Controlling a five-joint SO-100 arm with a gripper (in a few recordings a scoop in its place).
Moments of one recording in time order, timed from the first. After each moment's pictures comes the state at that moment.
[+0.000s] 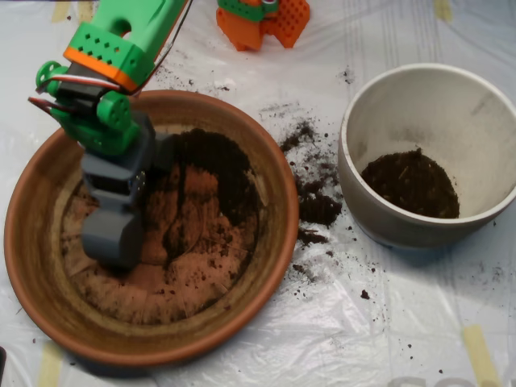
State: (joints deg) arm 34.5 60.6 75.8 75.6 -17.4
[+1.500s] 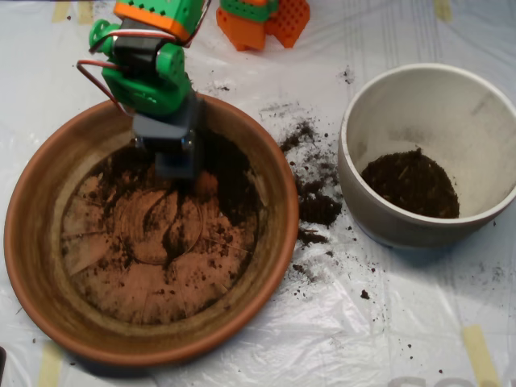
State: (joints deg) arm 27.6 82.9 103.1 71.8 -19.0
